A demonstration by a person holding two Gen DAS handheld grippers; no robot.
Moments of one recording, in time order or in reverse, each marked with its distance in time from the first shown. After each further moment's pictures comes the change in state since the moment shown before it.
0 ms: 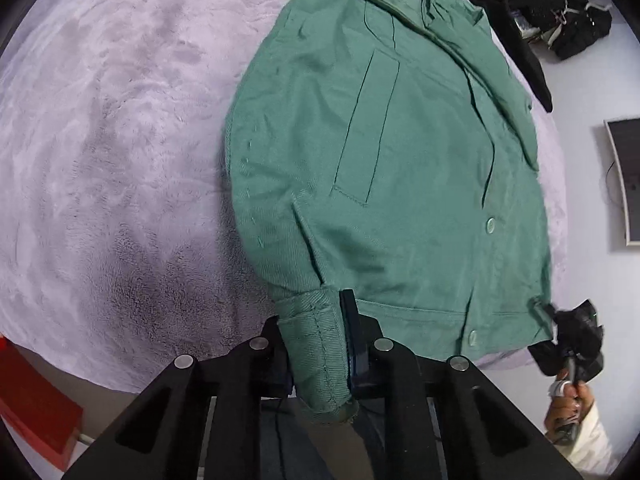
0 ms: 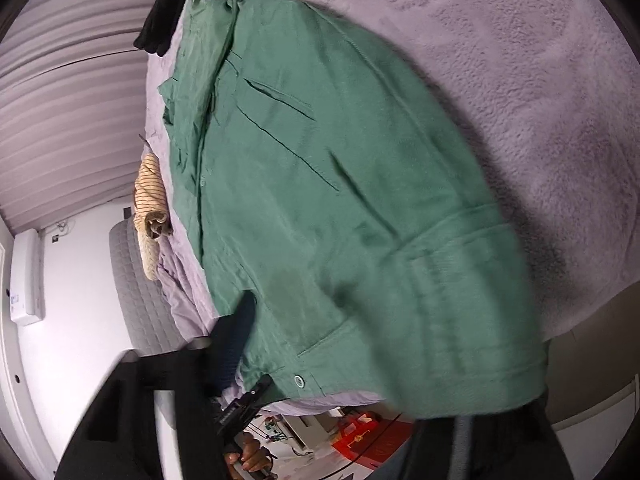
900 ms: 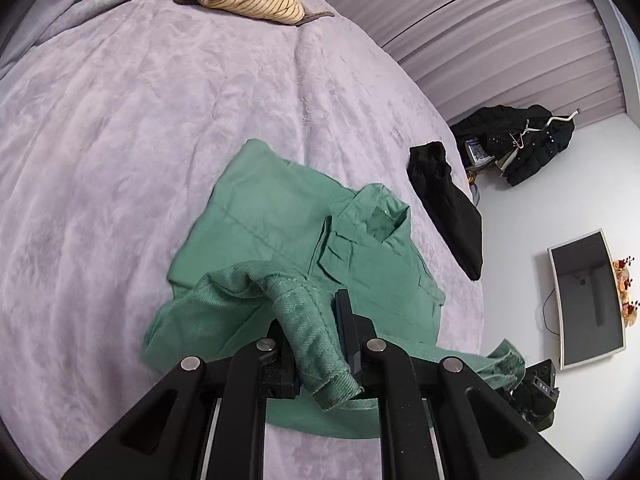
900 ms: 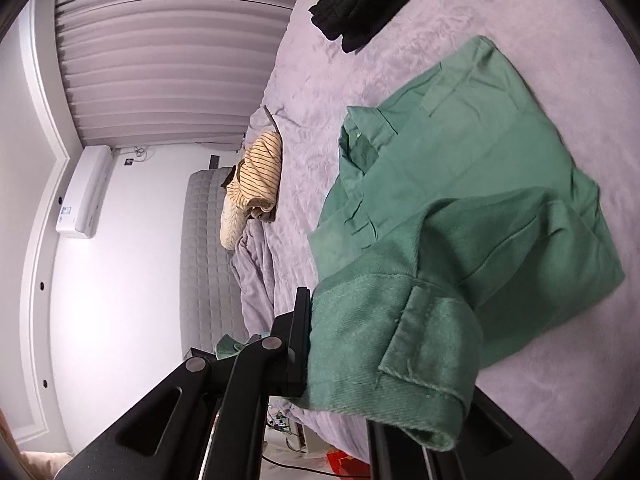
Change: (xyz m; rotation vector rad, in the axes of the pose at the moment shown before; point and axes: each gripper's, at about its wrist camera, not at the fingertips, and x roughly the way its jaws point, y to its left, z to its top) left arm -0.104 -0.101 0.240 -0.082 -0.396 -0.187; right arm 0.009 0.261 0.172 -0.380 0.075 0.238
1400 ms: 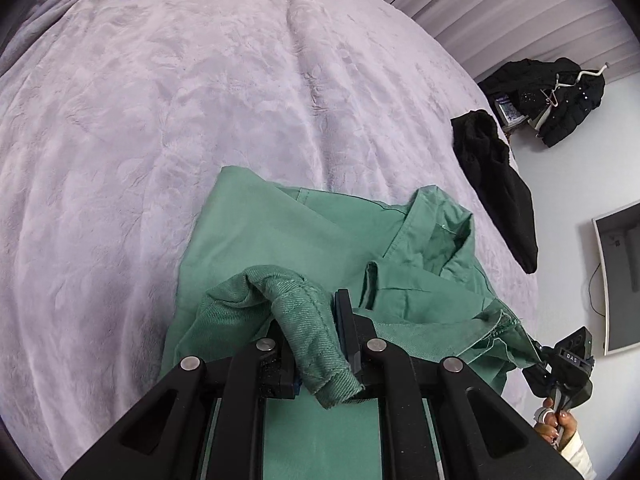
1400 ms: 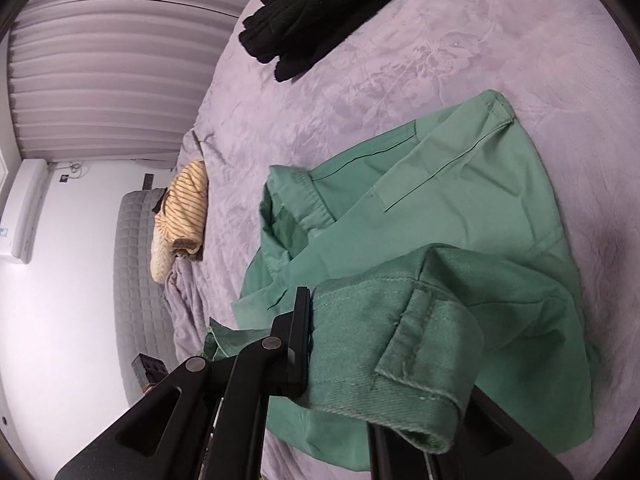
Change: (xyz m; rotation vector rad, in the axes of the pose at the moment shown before) left arm 0.138 0.012 0.091 0.109 0.134 0.129; right arm 0.082 -0.043 0.121 0.042 -0.030 -0.260
